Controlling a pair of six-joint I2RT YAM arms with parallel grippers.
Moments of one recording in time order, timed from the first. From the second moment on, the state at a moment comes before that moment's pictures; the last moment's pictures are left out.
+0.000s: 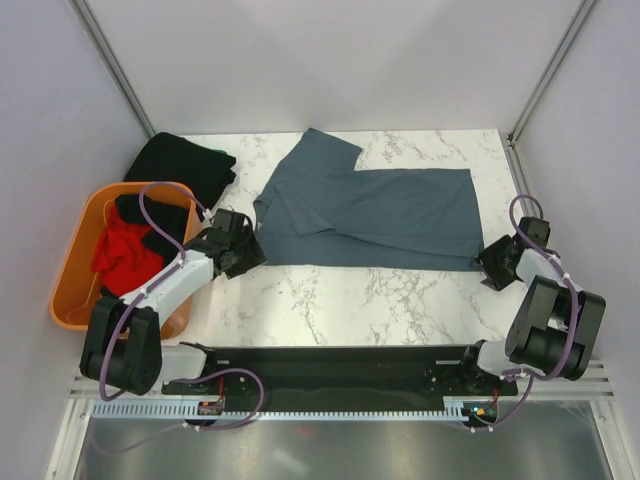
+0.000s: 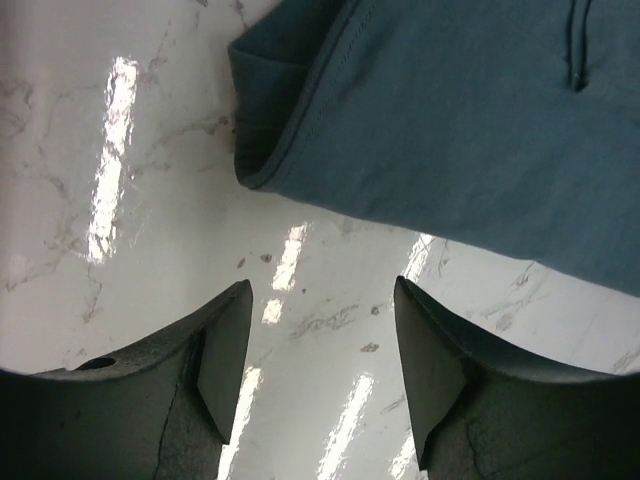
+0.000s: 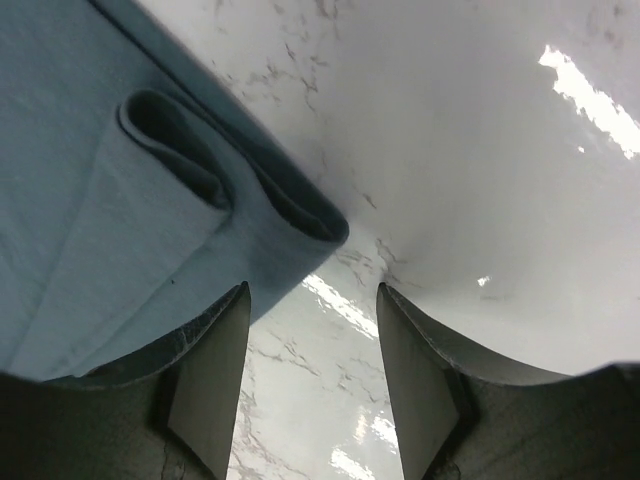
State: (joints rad) left arm -0.29 1.29 0.74 -0.45 -0.08 -0.67; right arm -0.41 1.39 0.68 -0.42 -0.12 0.62
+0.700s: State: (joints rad) left arm -0.24 1.42 0.66 -0.21 -0.12 -0.75; right arm -0.43 1.47 0.68 -0.24 -0.19 0.62
